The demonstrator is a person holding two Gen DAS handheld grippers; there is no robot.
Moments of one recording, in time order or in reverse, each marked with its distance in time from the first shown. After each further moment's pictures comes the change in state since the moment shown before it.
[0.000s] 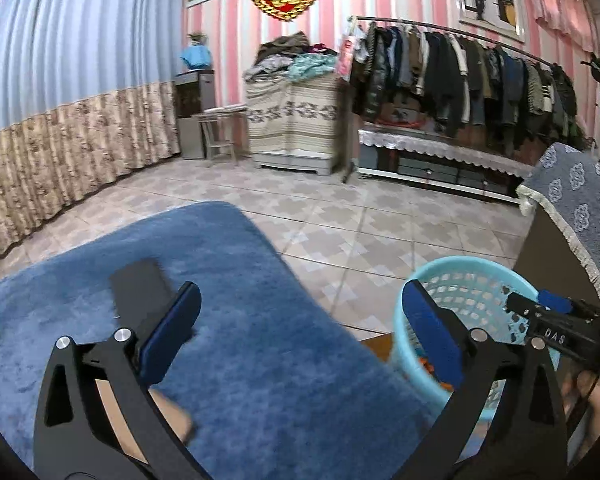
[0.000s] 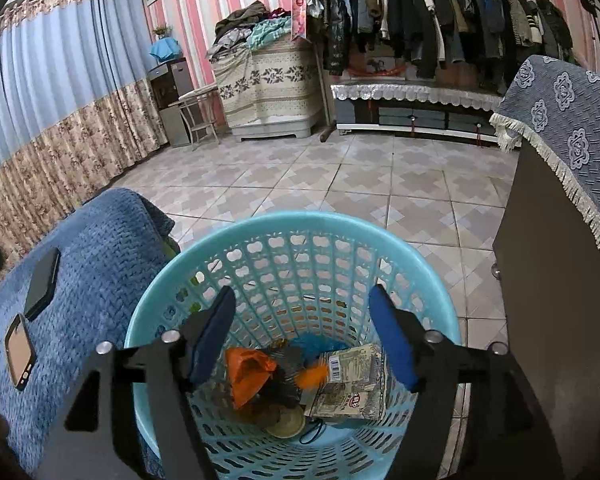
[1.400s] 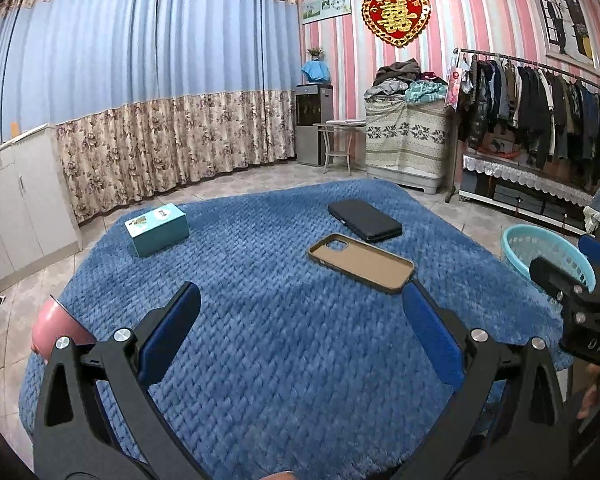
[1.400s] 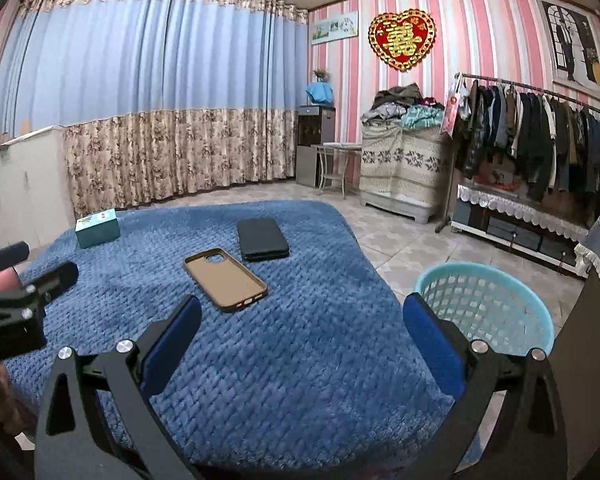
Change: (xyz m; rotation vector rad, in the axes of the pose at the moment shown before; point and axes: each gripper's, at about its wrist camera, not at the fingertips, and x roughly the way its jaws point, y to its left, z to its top) left arm -0.218 0.134 -0.132 -0.147 -0.071 0.346; right arm -0.191 0.185 -0.127 -0.389 -0.257 0.342
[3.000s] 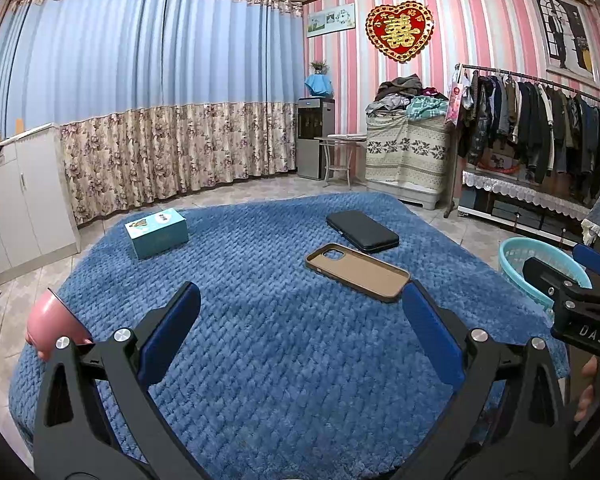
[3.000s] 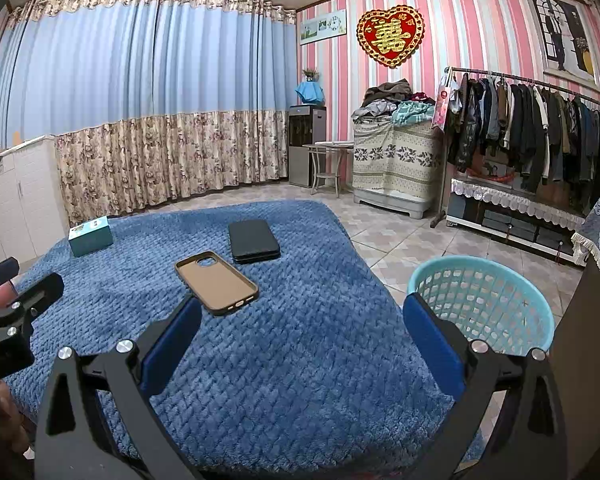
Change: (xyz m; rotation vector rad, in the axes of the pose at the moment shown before) left arm -0.008 0.004 -0.006 -0.025 -0.057 -0.006; right arm 0.009 -0.005 0.000 0.027 0.008 -0.021
